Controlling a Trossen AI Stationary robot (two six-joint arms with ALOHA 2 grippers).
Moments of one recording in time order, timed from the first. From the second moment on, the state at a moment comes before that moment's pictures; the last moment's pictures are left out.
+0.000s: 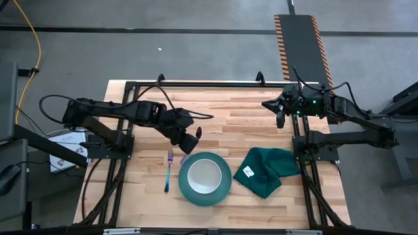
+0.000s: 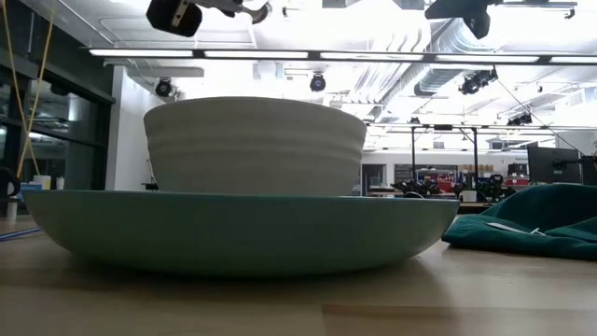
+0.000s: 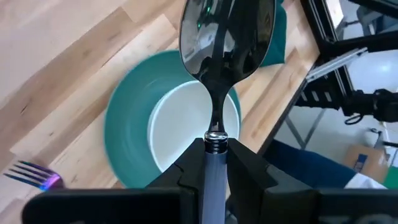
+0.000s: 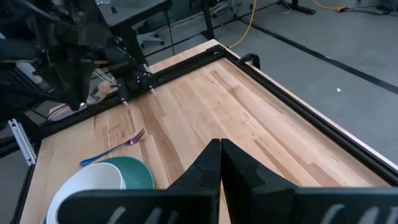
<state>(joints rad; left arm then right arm) 0.04 1.44 1.41 -0.91 0.16 -0.99 -0.25 0.75 0.97 -0.59 0.05 0.27</state>
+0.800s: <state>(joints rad) -0.06 1.69 1.69 -1.18 0.03 -0.91 -0.25 0.75 0.97 -0.61 0.01 0.24</state>
